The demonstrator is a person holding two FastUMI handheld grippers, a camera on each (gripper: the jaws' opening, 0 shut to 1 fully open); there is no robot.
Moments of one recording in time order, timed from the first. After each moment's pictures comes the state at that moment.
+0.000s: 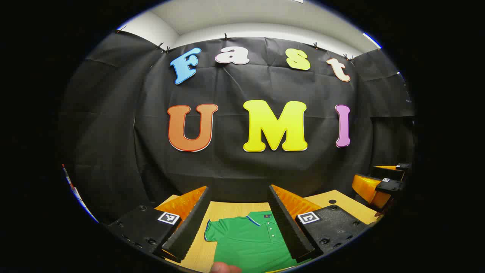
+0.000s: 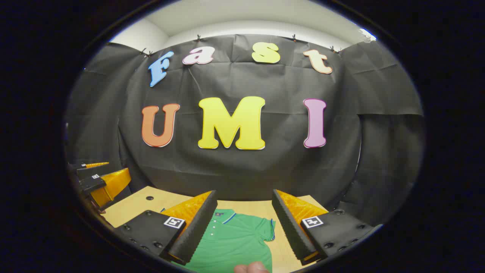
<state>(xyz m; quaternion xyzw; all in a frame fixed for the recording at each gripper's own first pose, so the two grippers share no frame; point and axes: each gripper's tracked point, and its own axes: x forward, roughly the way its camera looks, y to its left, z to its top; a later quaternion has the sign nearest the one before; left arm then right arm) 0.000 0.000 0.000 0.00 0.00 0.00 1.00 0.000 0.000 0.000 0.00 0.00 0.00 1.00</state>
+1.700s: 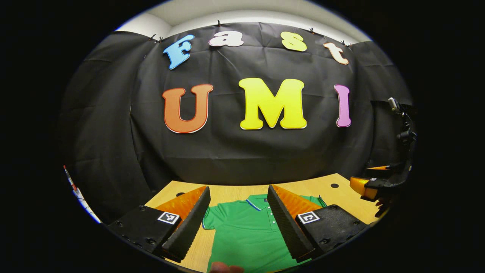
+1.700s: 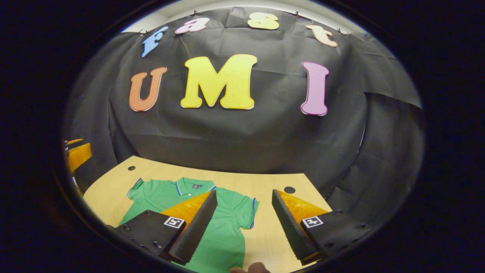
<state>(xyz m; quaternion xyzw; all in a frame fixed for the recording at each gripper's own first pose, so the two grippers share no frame) -0.001 -0.012 -0.054 0.02 0.08 0.00 1.00 0.083 -0.090 -0.114 -0.03 0.14 -0.01 0.99</state>
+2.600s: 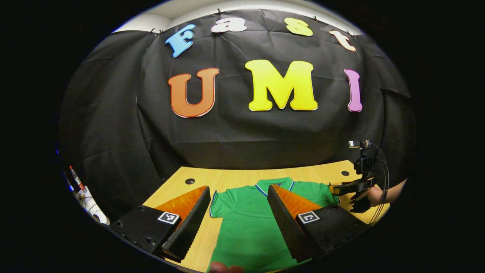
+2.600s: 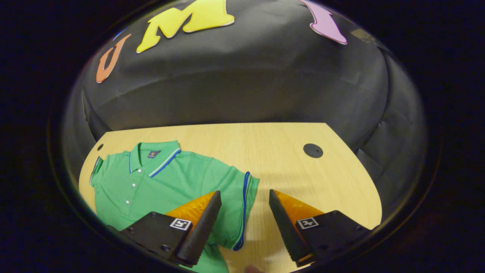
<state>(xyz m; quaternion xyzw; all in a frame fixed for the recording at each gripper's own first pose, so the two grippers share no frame) -0.004 -0.003 -0.086 0.02 0.16 0.04 0.99 0.246 -0.136 -0.301 0.01 0.32 -0.02 0.95</state>
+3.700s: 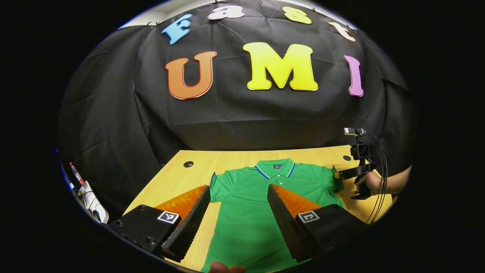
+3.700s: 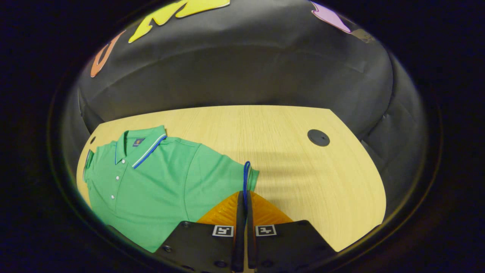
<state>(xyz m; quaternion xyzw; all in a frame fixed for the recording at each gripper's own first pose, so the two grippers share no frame) -0.016 -0.003 -0.123 0.03 0.21 0.04 0.98 0.255 -0.142 -0.325 0.00 0.36 -0.02 0.93</state>
